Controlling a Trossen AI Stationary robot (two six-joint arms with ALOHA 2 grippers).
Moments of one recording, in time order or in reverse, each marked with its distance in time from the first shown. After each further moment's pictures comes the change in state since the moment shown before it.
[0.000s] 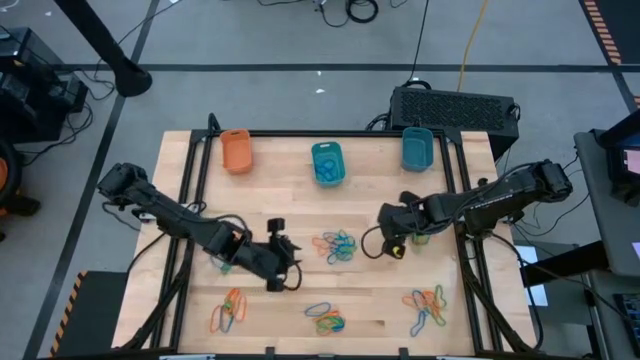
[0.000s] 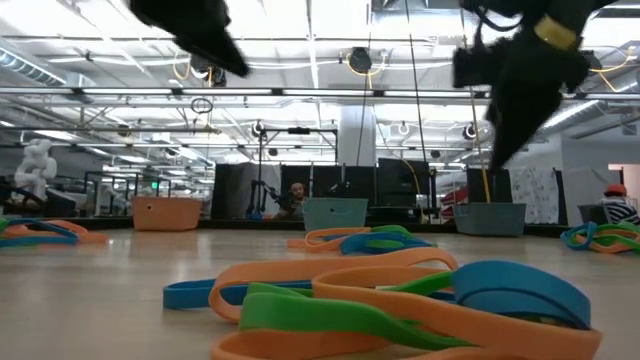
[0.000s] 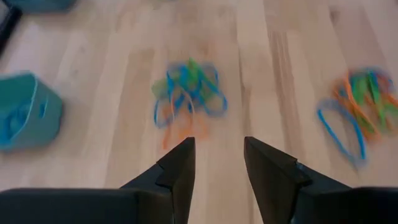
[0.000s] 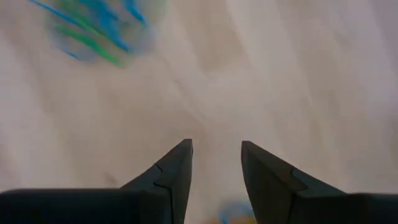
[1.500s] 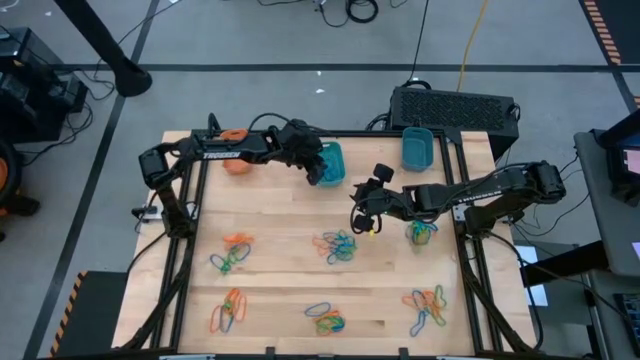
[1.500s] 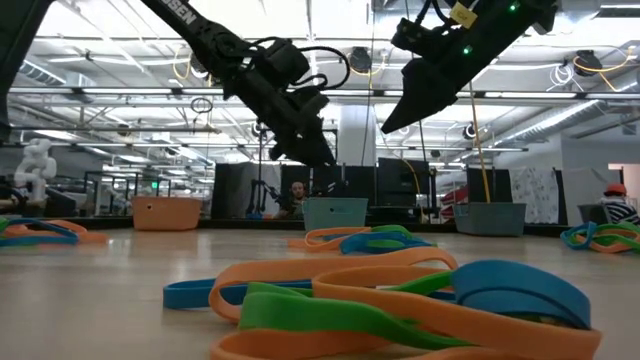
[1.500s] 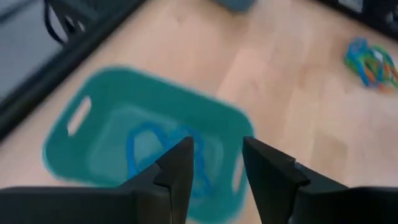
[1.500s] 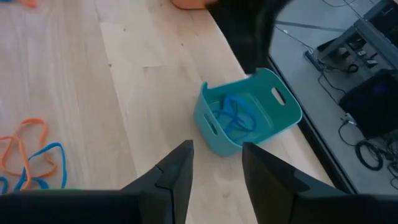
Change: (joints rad) left arm 0.912 0.281 0.183 0.169 0.633 0.108; right arm -0.148 0.064 -0.001 0.636 0.314 -0.528
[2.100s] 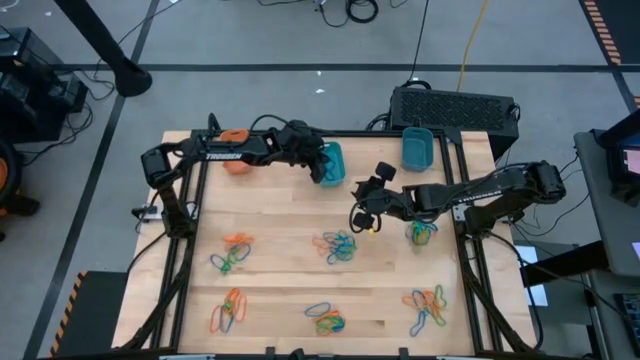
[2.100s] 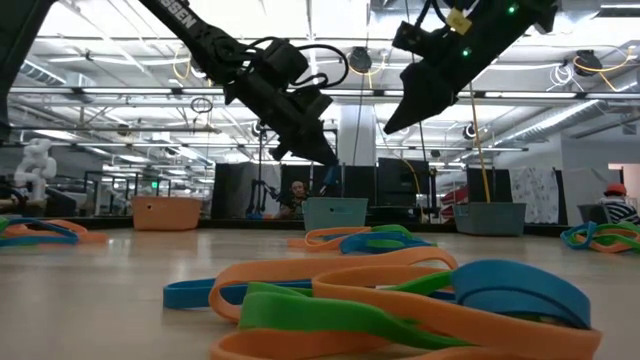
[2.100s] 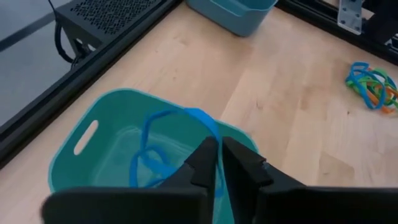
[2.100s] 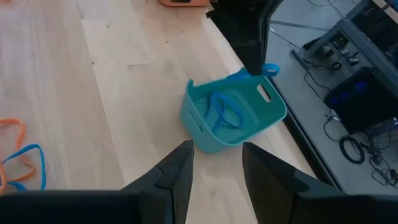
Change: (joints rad) left arm 0.001 0.024 -0.036 0.168 -0.050 -0.026; right arm -0.001 0.000 0.000 -0.010 0.053 -0.002
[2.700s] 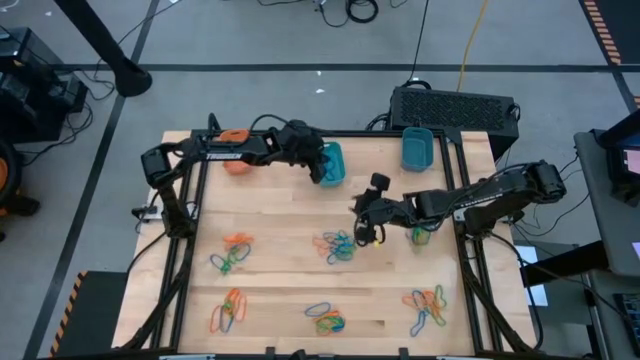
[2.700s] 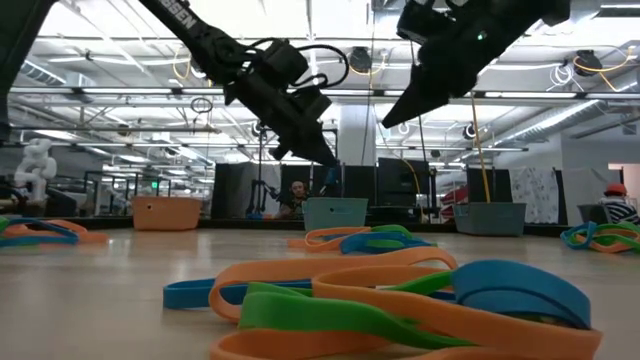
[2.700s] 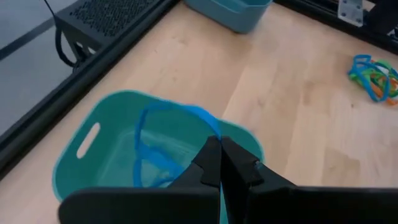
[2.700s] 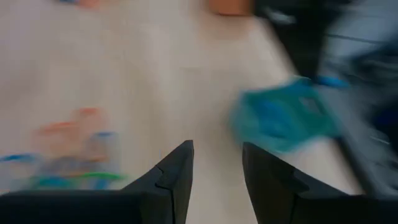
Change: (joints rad) left arm 0.000 0.000 0.000 0.001 0.010 0.041; right arm 0.071 0.000 0.000 -0.001 -0.081 0.001
